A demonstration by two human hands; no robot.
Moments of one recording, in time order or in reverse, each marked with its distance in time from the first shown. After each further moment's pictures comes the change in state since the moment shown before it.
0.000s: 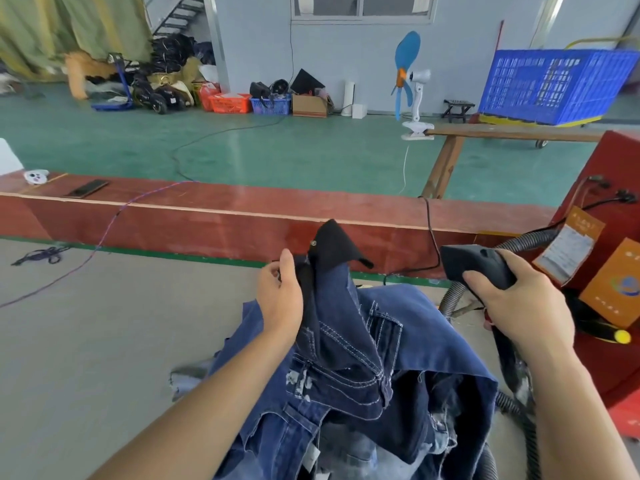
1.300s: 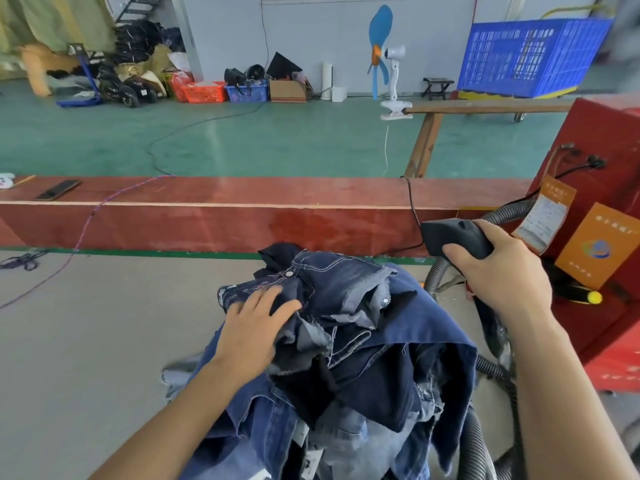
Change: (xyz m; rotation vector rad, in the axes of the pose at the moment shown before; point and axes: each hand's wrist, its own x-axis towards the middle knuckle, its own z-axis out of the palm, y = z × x) left_hand -0.009 -0.046 -0.066 1.423 -0.616 0.754; right_hand 0.001 0.004 -0.006 -0.015 0.000 -0.028
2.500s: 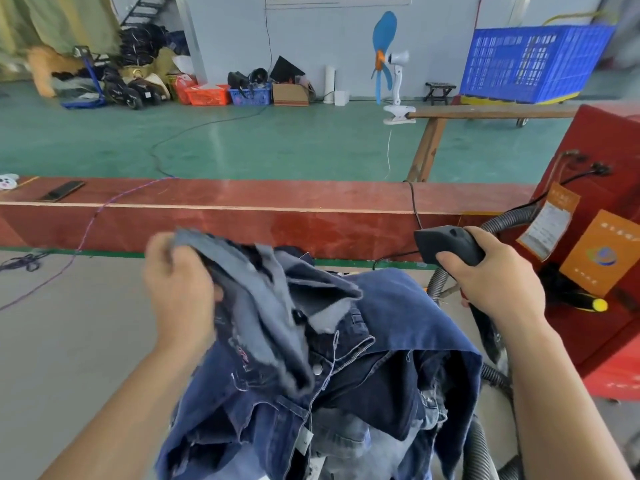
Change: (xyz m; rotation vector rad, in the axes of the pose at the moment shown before) left_hand 0.003 -0.002 -0.111 -1.314 0.986 -0.542; right_hand -0.001 -0.010 0.005 -0.044 -0.057 -0.037
